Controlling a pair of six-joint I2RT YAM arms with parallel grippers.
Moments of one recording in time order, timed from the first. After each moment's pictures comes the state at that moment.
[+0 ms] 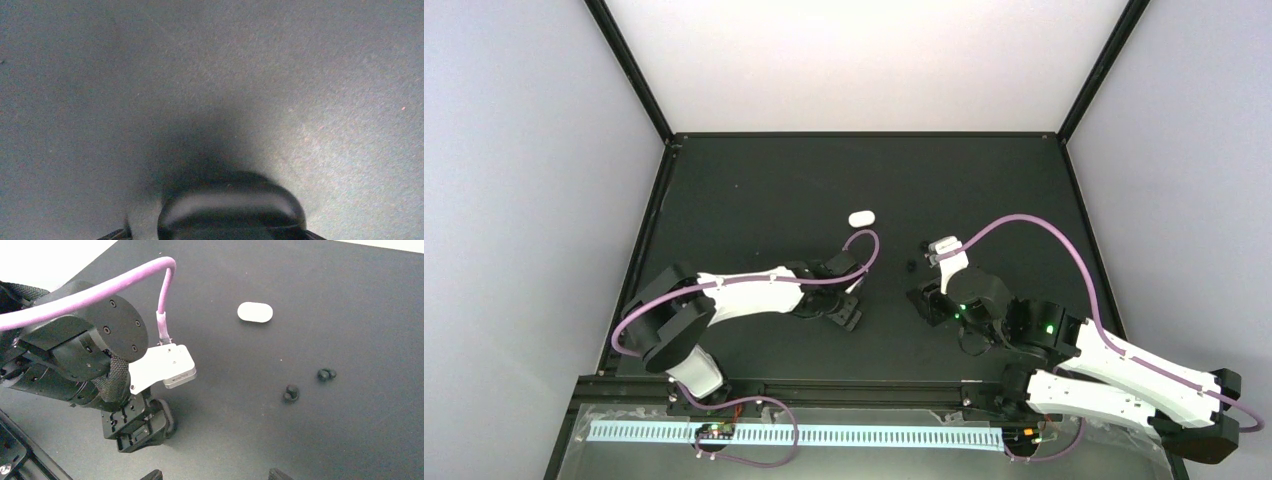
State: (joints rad) left arm -0.93 1.59 0.85 -0.45 -0.05 -0.36; right arm 1.13 0.76 0.86 -0.71 0.42 0.48
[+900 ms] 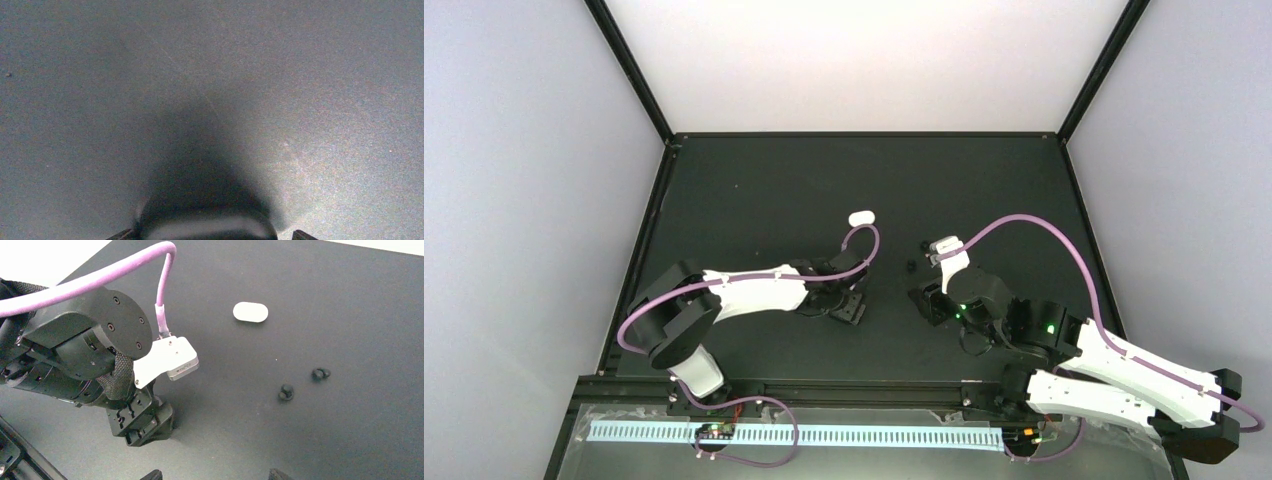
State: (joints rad) left arm -0.92 1.63 0.88 -0.43 -0.06 -0.46; right arm 1.13 0.76 0.86 -0.72 0.44 0.47
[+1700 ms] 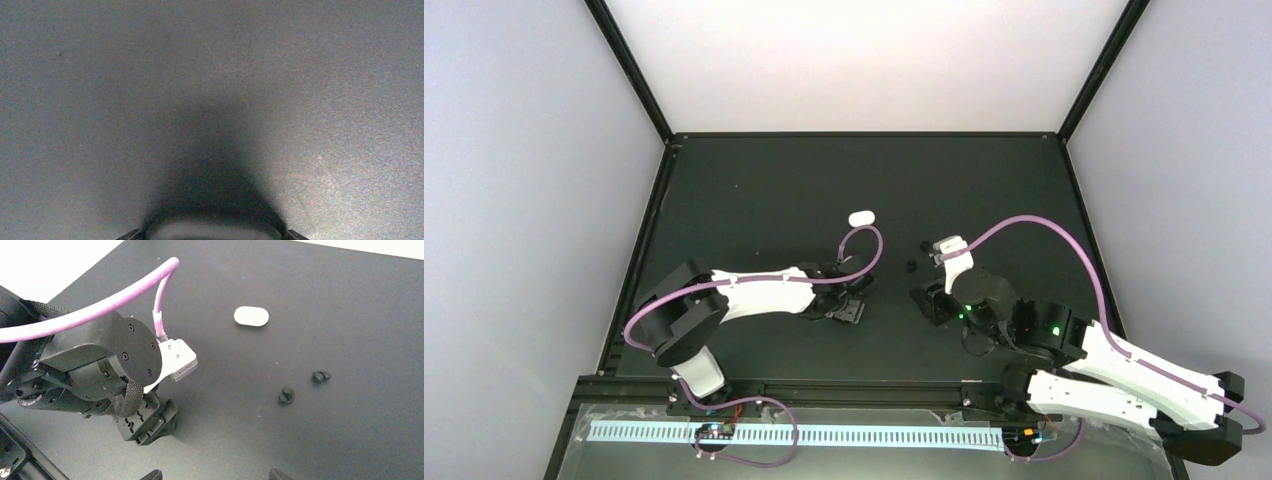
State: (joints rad) left arm -0.97 1.66 0.91 -0.47 -0.20 -0.60; right arm 1.13 0.74 0.86 -0.72 0.43 0.47
